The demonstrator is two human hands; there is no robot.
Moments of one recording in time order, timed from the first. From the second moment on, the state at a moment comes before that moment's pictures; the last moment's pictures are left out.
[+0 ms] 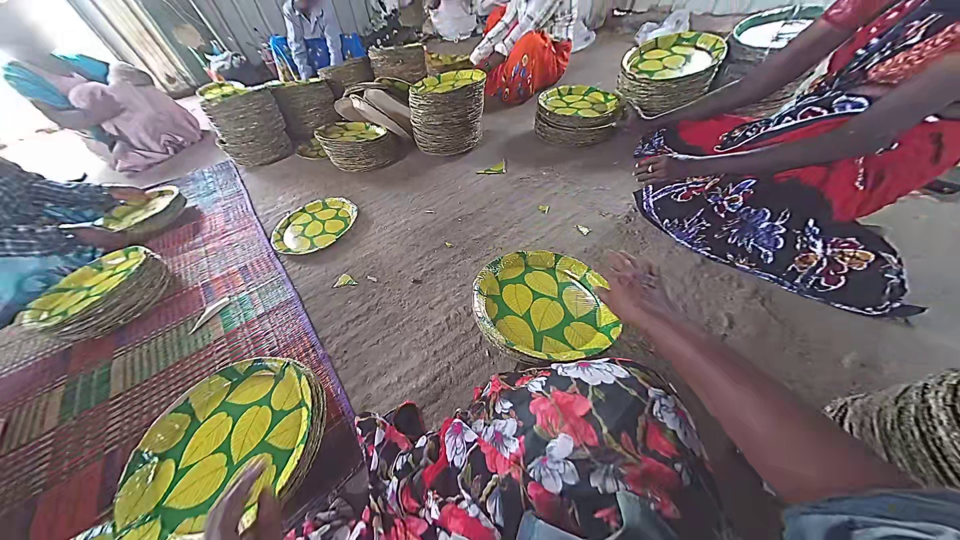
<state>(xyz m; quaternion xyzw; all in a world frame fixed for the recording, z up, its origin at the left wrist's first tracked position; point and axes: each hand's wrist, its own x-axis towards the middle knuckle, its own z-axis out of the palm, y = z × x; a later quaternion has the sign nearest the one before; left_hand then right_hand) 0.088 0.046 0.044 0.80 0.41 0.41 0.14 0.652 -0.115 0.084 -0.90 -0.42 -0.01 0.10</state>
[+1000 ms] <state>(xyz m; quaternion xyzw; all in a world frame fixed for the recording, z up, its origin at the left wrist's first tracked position) 0.249 0.097 -0.061 0.90 0.34 0.28 0.01 0.482 0.032 -0.026 -0.56 -0.82 0.04 0.08</state>
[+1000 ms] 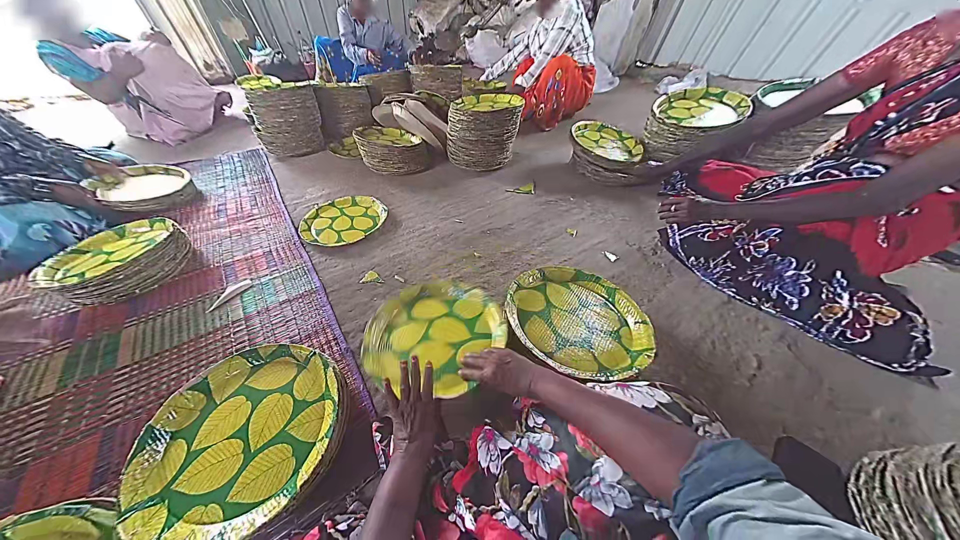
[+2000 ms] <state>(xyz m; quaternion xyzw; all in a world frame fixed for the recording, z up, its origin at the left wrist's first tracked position) 0.251 0.107 -0.057 0.92 0.34 -0.07 0.18 0.486 0.037 -0.032 -0.62 -0.77 0.15 -0.06</state>
